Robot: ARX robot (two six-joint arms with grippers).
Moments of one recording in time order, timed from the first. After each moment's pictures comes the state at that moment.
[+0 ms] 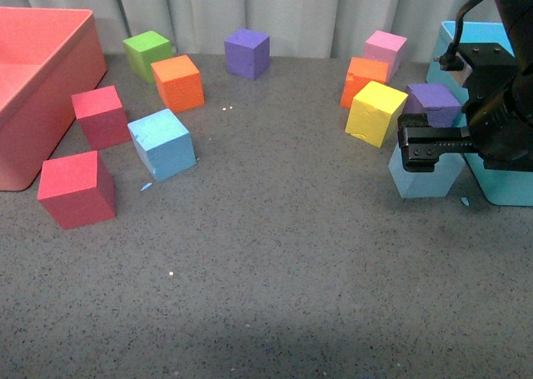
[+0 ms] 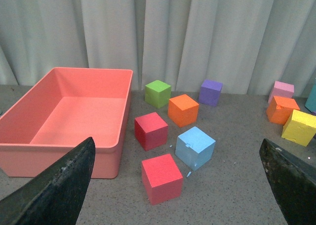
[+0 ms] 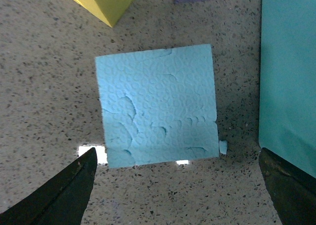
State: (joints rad) left arm 0.00 0.00 0.02 -0.01 0.00 0.00; right arm 0.17 2.06 1.12 -0.12 0.10 0.14
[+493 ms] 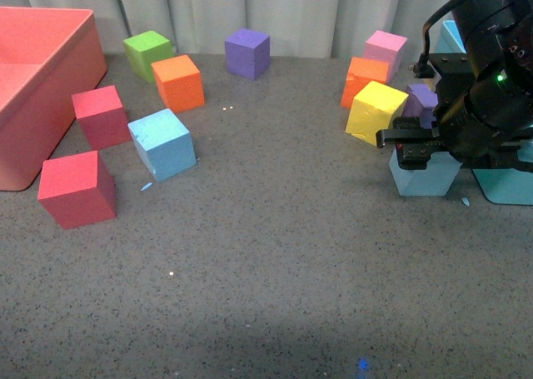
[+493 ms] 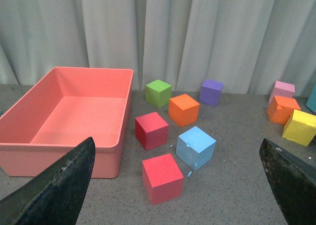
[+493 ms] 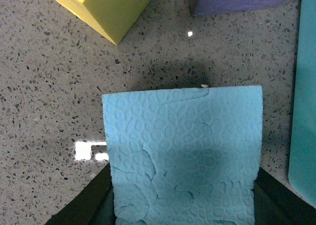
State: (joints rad) left arm 0.00 0.00 0.02 -0.01 0.00 0.00; right arm 0.18 2.19 1.26 -0.15 0.11 0.14
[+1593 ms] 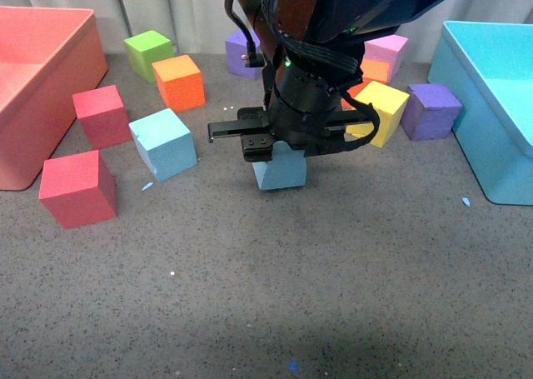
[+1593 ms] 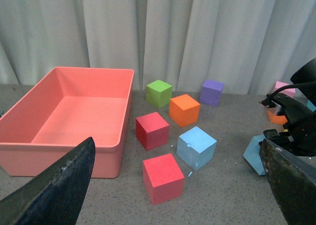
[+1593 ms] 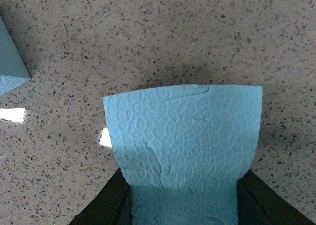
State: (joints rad) left arm 0.00 0.00 0.02 -0.01 0.00 0.00; right arm 0.52 2.35 1.60 -0.35 0.11 0.29
